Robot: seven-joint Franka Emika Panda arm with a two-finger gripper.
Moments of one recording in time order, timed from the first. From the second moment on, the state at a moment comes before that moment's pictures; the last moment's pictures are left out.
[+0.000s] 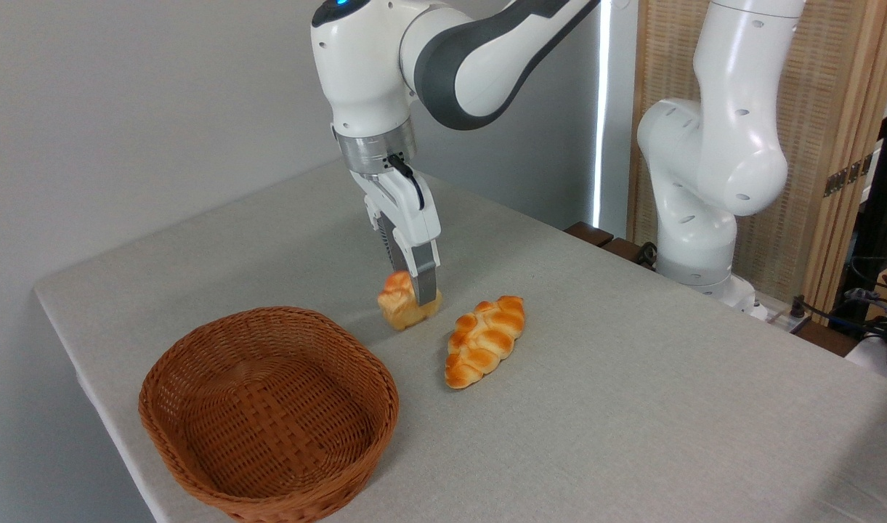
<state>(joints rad) -0.38 -0.25 0.06 -2.29 -0.06 1.98 0.70</state>
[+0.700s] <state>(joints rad) -0.38 -0.27 0.07 -2.27 0.08 1.98 0.70</state>
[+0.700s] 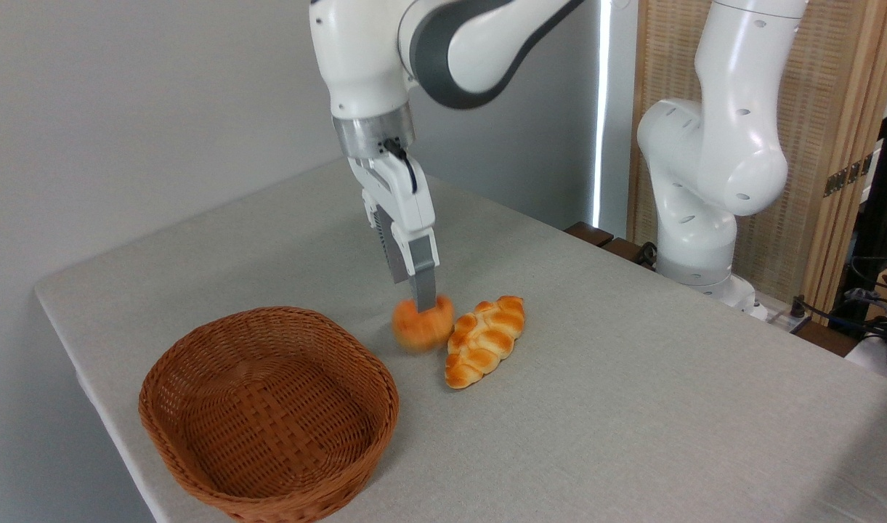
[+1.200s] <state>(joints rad) -0.31 -0.25 0.12 -2.13 0.10 2.04 0.60</state>
